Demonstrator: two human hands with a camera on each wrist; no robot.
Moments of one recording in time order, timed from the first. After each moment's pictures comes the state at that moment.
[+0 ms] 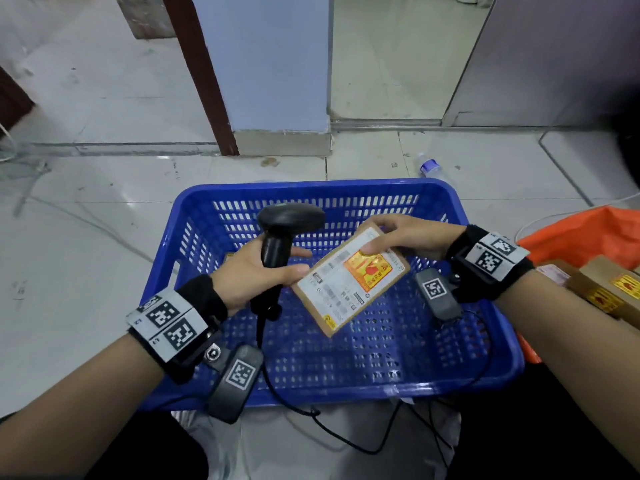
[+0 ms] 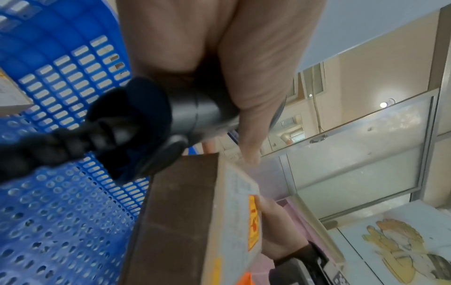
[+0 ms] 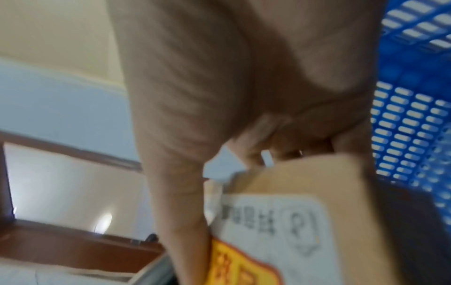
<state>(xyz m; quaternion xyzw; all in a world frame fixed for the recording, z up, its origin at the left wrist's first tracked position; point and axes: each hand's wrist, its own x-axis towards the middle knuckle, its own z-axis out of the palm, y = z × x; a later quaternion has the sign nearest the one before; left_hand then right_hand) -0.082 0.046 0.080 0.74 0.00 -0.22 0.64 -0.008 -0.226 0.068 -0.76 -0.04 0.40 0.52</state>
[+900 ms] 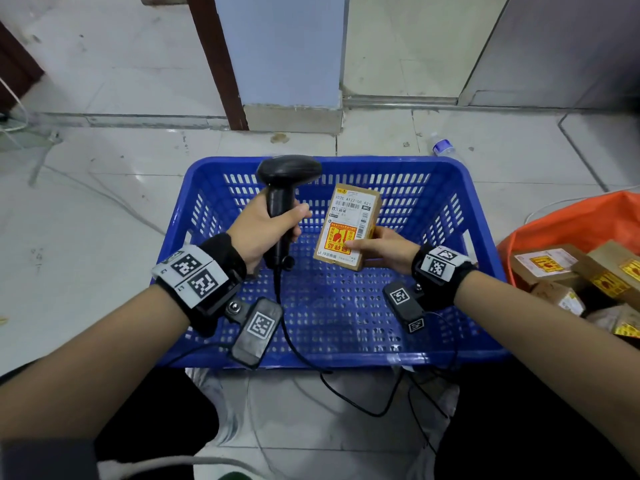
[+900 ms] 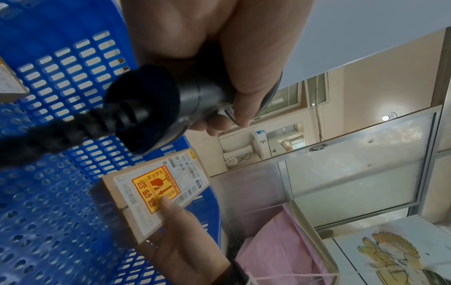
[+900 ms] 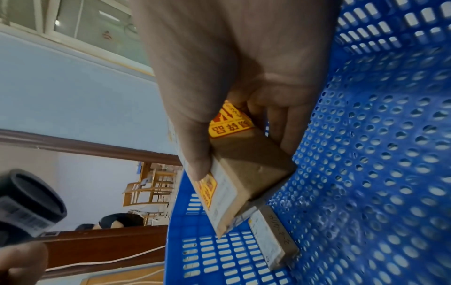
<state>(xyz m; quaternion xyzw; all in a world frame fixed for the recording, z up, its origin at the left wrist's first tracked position) -0.073 0.041 0.081 0.76 0.04 -0.10 0.64 -0.033 -0.191 -0.021 -0.70 0.10 0.34 0.62</state>
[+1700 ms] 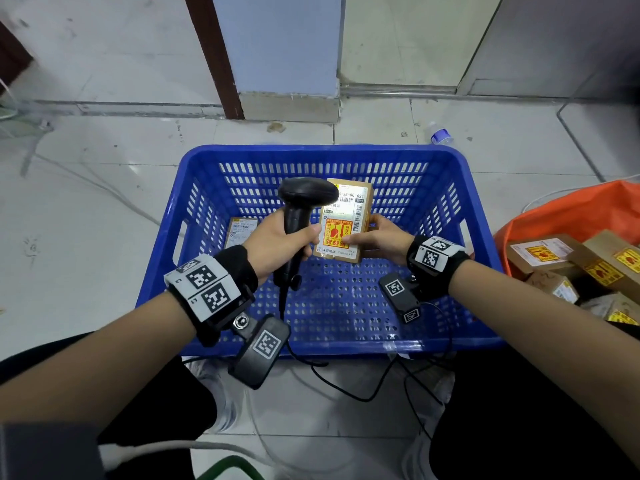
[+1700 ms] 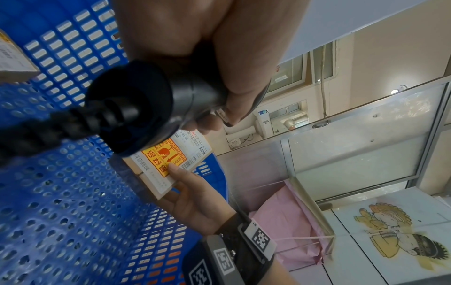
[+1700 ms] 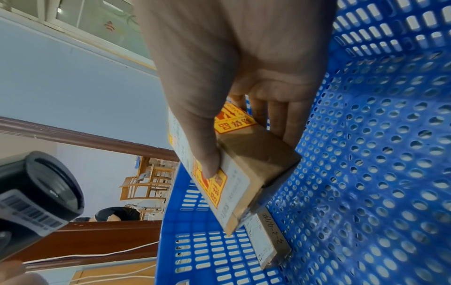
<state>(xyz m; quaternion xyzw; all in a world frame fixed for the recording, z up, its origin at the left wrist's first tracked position) -0.100 0.024 0.068 0.78 0.02 -0.18 0.60 -0.028 -0.194 -0.039 -0.70 0.14 0.32 0.62</state>
